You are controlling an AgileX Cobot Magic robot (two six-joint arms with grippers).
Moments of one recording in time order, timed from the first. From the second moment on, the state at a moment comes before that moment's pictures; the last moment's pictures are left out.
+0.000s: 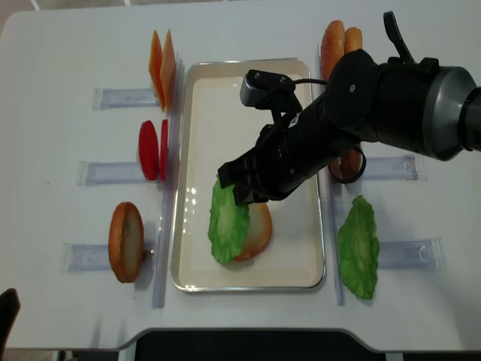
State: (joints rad) left arm -0.03 -0.01 -0.47 0.00 1.11 0.02; right arm 0.71 1.75 -1.08 0.88 0.63 -0.32
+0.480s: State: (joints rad) left arm -0.03 -0.01 -0.47 0.00 1.11 0.02; right arm 0.71 1.75 -1.08 0.72 0.63 -0.22
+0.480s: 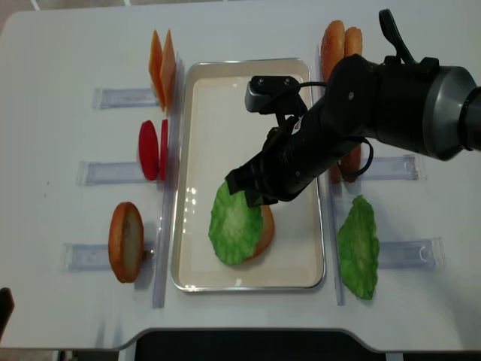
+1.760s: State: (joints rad) left arm -0.03 -0.01 -0.47 0.00 1.11 0.02; right arm 0.71 1.75 -1.09 0.51 0.69 0.03
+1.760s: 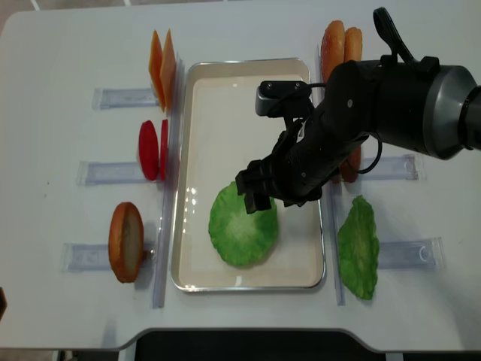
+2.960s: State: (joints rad) left arm -0.03 -0.01 -0.47 0.00 1.11 0.02; right arm 0.71 1.72 -1.58 0.06 1.22 0.30
